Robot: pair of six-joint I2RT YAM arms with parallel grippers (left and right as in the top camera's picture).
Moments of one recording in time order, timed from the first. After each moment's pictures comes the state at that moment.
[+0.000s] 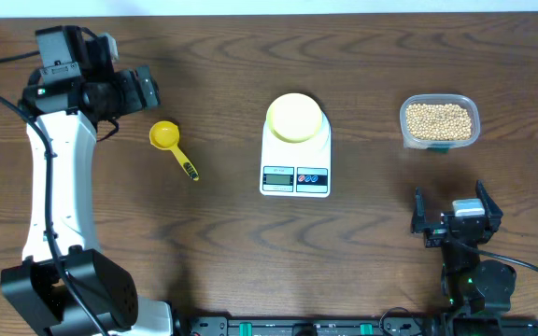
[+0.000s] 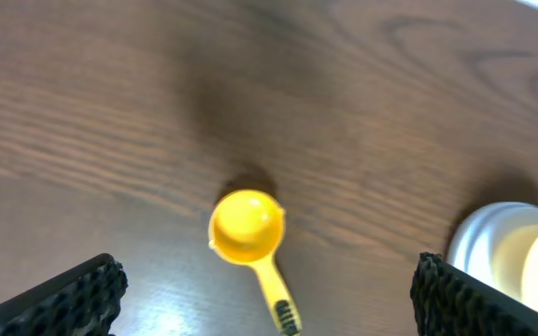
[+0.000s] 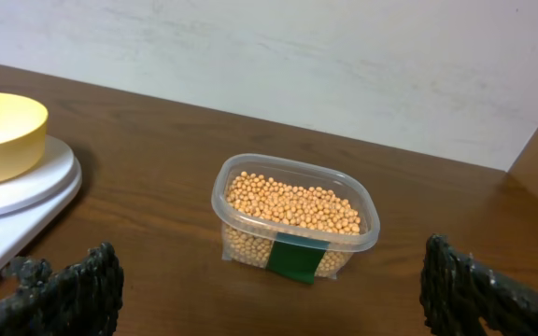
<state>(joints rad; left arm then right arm) 0.22 1.65 1.52 -0.87 0.19 -0.09 -0.02 0.01 0.01 -0.07 -0.05 -0.18</state>
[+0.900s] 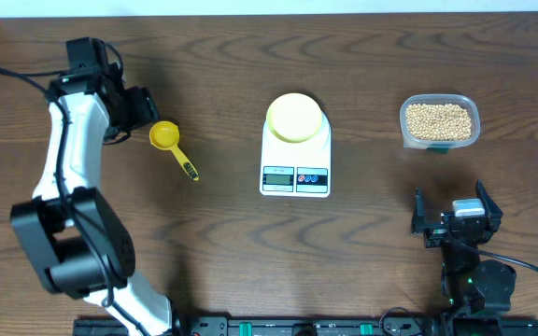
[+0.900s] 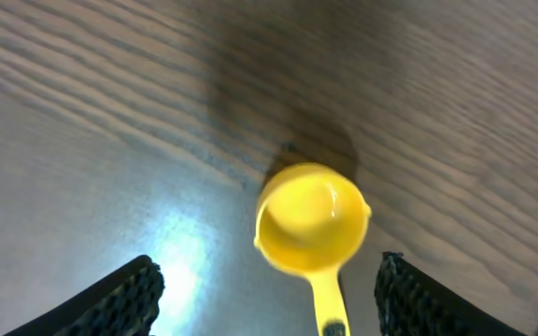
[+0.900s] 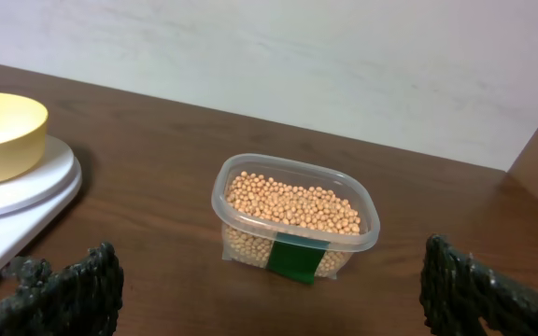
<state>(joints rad) 0.22 1.88 1.51 -0.87 0.07 -0.20 -0.02 0.01 0.01 -0.07 -0.05 -0.18</state>
